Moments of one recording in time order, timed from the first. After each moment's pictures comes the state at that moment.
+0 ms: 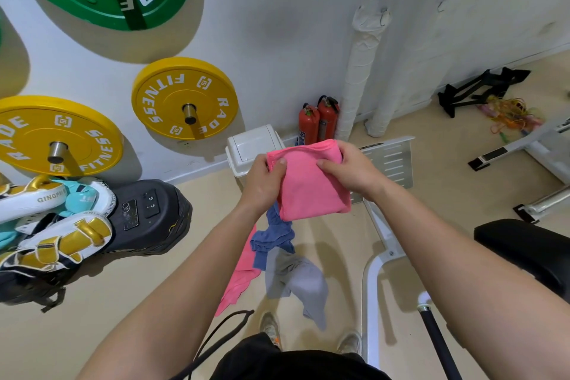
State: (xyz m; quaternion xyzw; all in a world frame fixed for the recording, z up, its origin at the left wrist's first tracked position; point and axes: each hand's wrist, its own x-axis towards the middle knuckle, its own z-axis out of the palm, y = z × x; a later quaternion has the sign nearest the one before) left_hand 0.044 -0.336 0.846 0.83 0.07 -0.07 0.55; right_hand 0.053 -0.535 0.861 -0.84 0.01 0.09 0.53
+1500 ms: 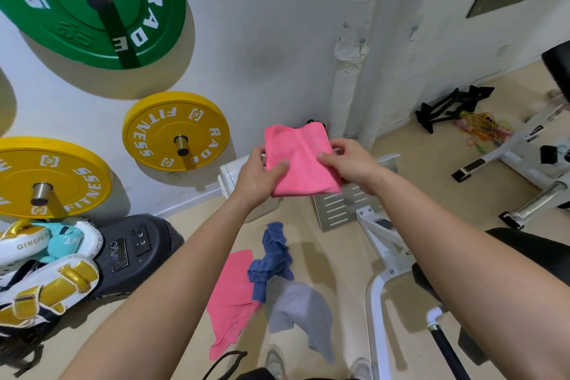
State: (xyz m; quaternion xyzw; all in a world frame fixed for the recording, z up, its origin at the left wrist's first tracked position) left_hand 0.101 -0.312 0.879 0.83 -0.02 -0.09 0.55; right_hand 0.090 -0.524 0.900 -0.84 0.10 0.08 0.53
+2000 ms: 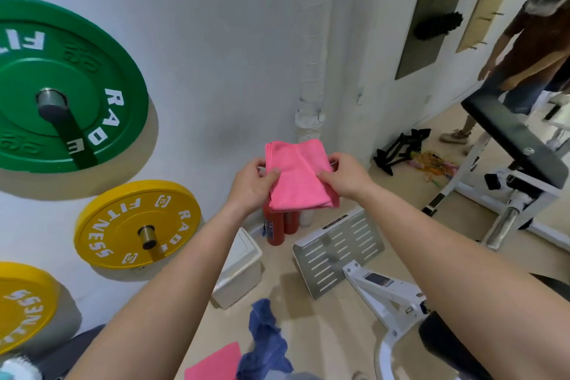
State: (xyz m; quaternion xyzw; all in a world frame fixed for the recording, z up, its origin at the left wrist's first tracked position) left_hand 0.253 -0.355 0.954 0.84 -0.15 -0.05 0.52; right_hand 0.182 -0.554 0.977 -0.90 0.17 -0.08 0.39
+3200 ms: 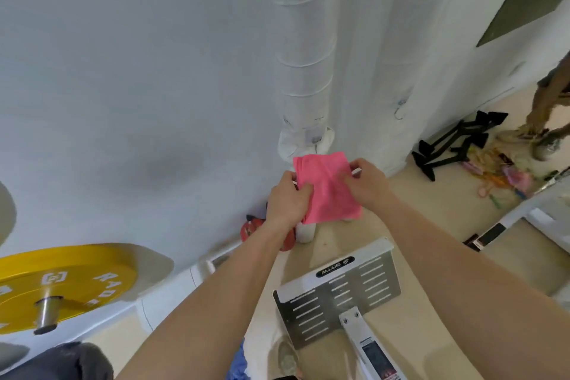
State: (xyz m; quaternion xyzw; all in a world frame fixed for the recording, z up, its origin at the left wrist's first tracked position) left_hand 0.641 -0.722 0.809 0.88 0.01 -0.15 0.46; right_hand 0.620 -0.900 0.819 -0.87 0.22 0.03 0.43
